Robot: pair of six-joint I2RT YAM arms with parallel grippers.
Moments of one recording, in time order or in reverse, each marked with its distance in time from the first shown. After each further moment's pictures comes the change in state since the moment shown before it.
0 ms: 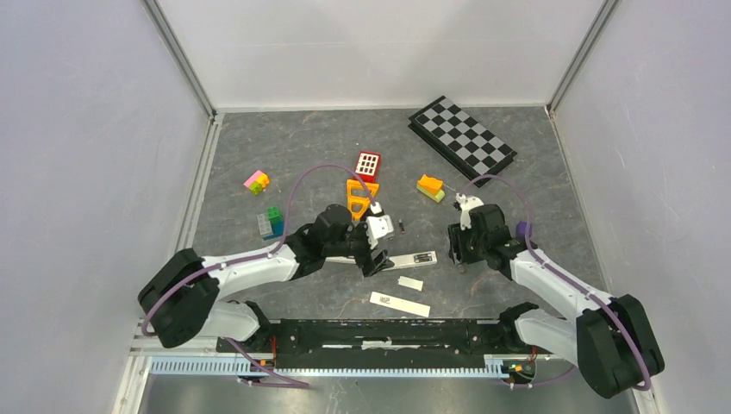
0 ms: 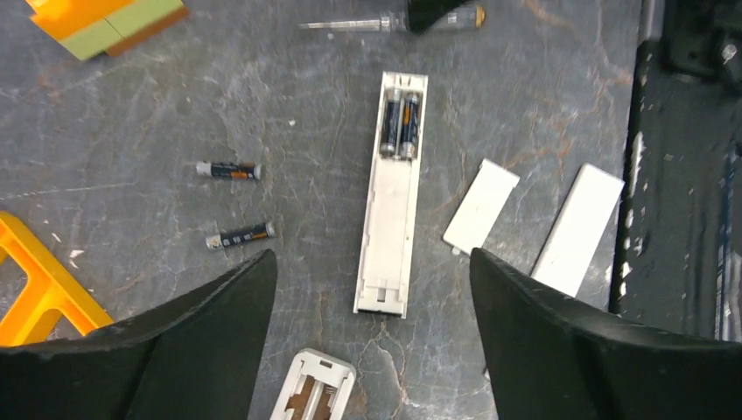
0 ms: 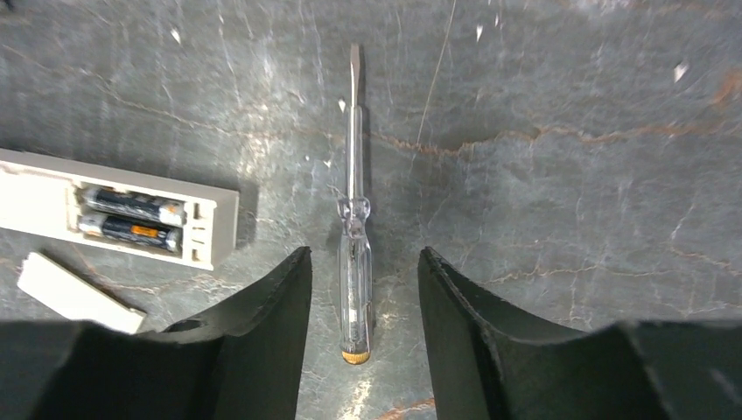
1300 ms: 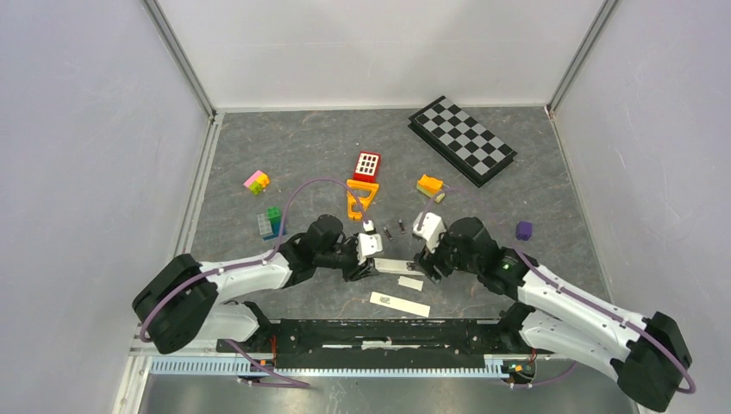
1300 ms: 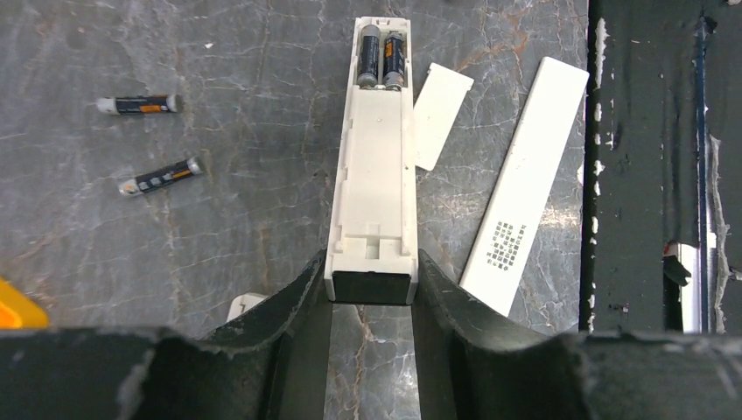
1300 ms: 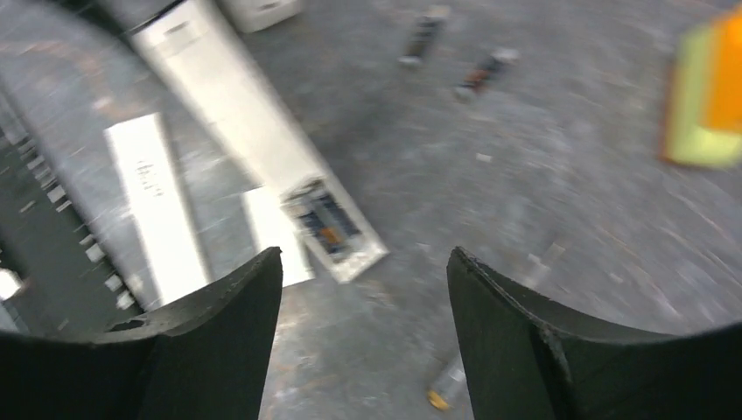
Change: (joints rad) left arm 0.040 -0.077 -0.130 -0.029 0.123 0.108; right arm 0.420 -0.167 0.048 0.000 -0.141 -0.339
